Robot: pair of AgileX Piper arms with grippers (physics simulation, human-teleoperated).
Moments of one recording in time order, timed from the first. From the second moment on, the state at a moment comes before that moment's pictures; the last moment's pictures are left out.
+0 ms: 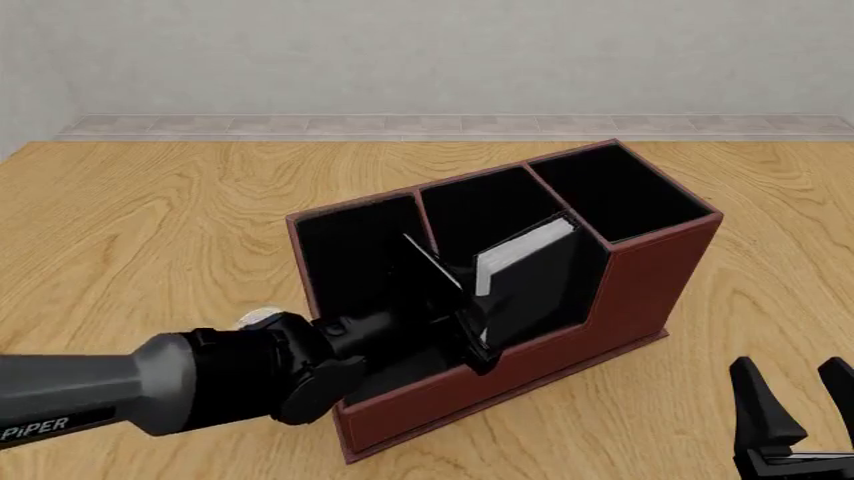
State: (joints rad) left arm -0.88 1.61 -0.86 -0.39 0.06; right arm 0.00 0.07 0.00 -0.06 0.01
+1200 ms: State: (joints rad) left arm -0.88 1.65 -0.84 -0.44 0.06; right arm 0.00 0.07 0.00 -0.06 0.01
